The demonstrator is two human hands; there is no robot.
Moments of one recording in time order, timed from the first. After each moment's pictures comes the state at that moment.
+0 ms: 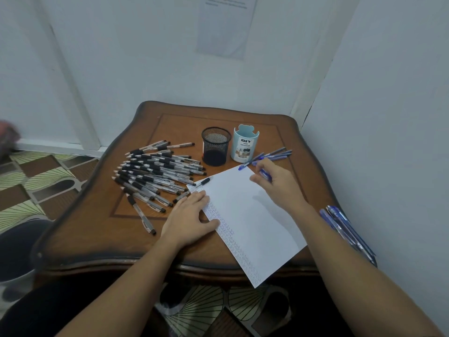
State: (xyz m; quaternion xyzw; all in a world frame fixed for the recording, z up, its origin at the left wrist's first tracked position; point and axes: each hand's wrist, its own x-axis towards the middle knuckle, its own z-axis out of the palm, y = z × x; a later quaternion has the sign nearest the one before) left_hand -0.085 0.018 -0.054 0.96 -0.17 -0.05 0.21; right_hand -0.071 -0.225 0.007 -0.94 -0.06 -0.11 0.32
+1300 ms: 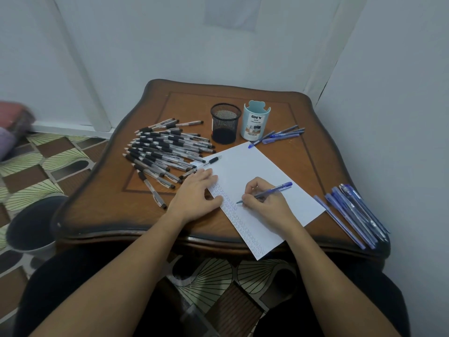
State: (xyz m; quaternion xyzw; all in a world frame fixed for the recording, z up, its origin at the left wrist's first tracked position) left_hand -0.093 0.025 -0.052 0.95 -0.18 -0.03 0.24; right_hand -0.143 -0.182 -0.045 -0.83 -0.03 0.01 0.56
